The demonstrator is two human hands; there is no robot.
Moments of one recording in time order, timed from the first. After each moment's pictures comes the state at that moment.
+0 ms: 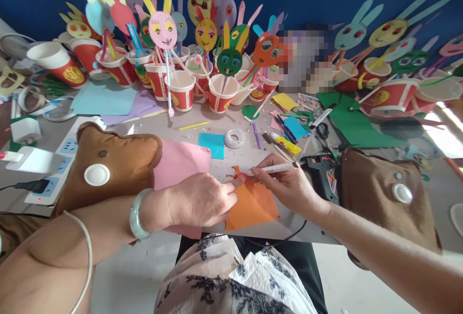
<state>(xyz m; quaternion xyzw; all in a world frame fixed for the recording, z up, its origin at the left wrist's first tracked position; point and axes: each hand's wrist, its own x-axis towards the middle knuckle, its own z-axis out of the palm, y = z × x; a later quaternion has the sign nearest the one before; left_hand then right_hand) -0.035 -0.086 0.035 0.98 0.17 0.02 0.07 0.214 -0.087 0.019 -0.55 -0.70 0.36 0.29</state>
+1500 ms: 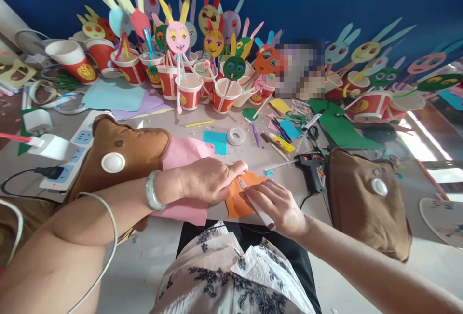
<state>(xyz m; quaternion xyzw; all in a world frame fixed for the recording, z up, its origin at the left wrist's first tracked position) -0.040 -0.073 0.036 0.94 0.24 0.03 0.24 0.204 -0.138 0.004 -0.30 -0.92 0.04 0.25</state>
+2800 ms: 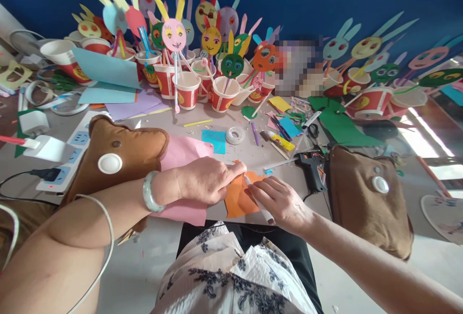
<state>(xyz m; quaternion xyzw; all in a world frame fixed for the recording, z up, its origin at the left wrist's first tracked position) -0.040 -0.071 0.030 0.95 0.24 0.03 0.22 0.215 -0.130 0.010 -0.28 -0.94 0.00 0.17</state>
